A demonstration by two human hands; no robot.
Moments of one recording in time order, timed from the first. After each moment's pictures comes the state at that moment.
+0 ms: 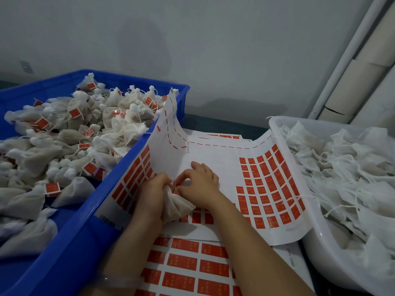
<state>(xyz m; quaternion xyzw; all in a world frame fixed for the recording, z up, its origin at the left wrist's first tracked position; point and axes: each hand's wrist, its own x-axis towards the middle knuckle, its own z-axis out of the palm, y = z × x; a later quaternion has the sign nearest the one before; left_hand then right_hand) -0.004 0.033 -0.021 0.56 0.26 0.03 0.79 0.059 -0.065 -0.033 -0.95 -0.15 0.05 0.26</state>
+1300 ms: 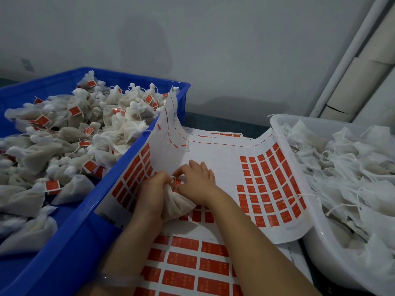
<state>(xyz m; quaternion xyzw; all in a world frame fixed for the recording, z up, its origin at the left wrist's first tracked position) -0.004 0.032 -0.019 0.56 0.26 0.02 0.78 0.060 -0.060 -0.026 -0.96 -0.18 0.09 0.21</state>
